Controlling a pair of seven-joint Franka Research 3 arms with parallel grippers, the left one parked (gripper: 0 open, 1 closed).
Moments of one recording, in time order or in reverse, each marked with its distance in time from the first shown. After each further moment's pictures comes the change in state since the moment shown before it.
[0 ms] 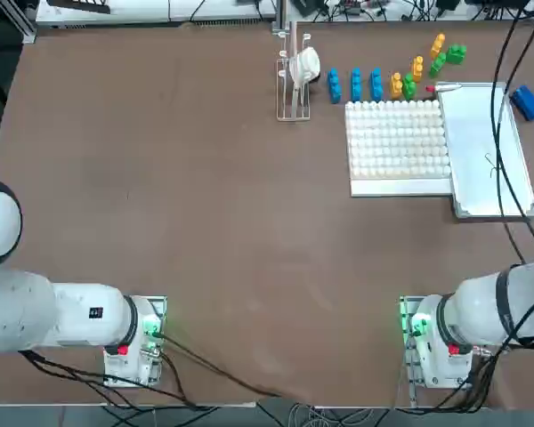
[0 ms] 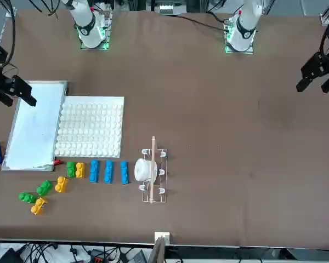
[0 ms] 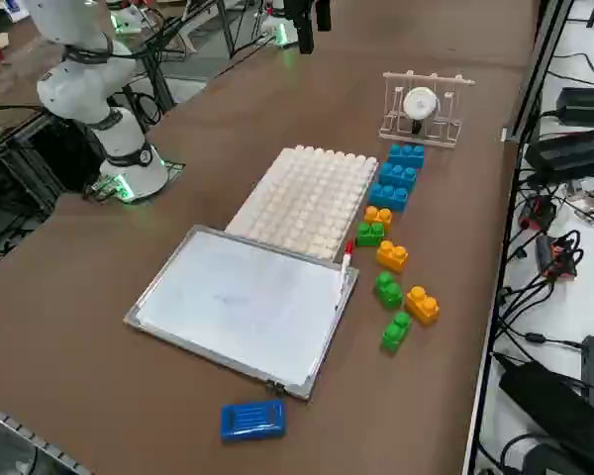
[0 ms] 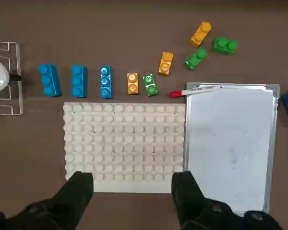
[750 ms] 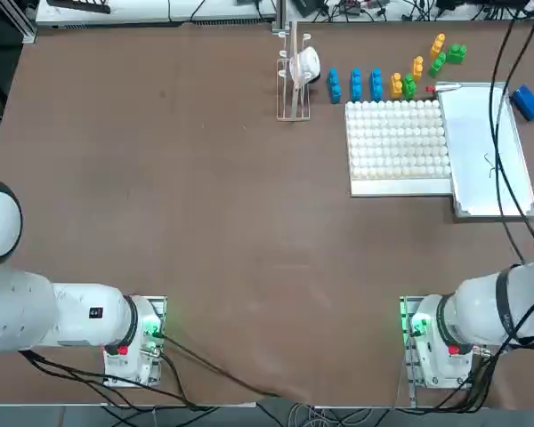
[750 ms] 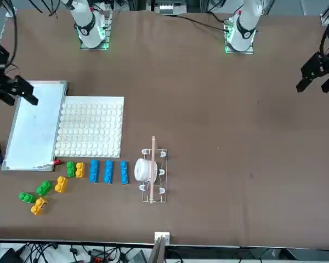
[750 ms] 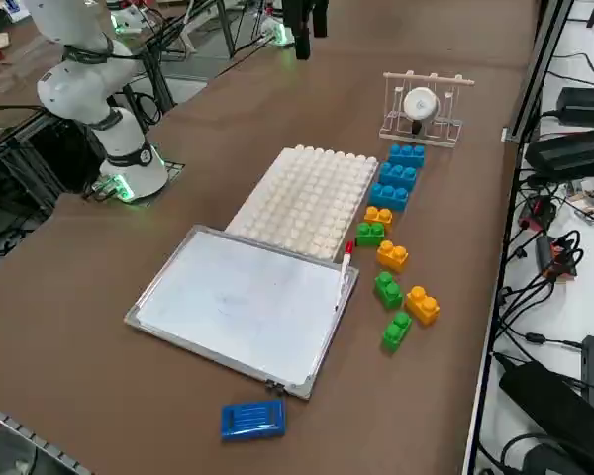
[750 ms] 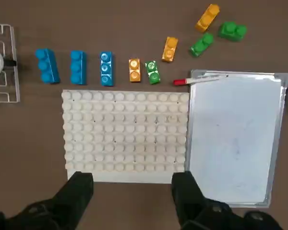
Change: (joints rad) arm 0.008 0.014 0.010 -0.032 0.000 -0.039 0.001
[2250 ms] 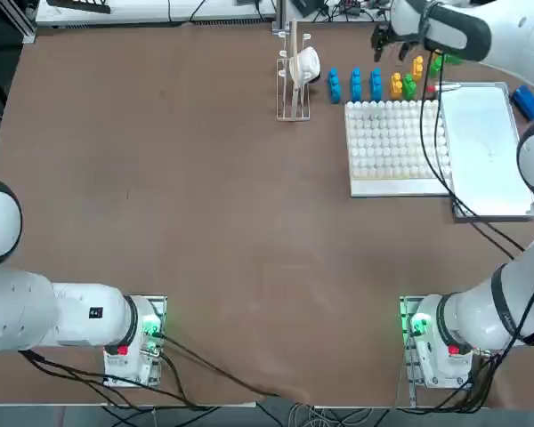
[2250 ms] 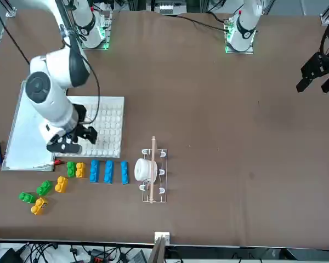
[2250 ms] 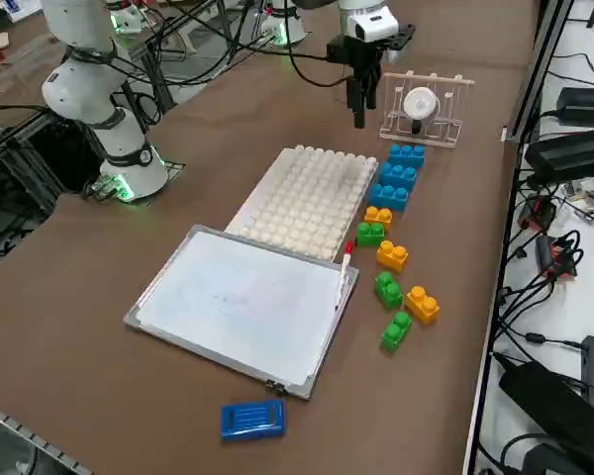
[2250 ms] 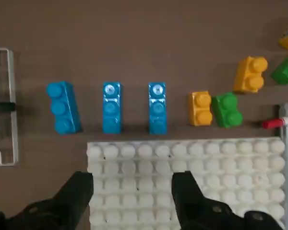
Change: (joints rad) arm 0.220 0.216 0.009 -0.274 -0.112 0.637 0.339
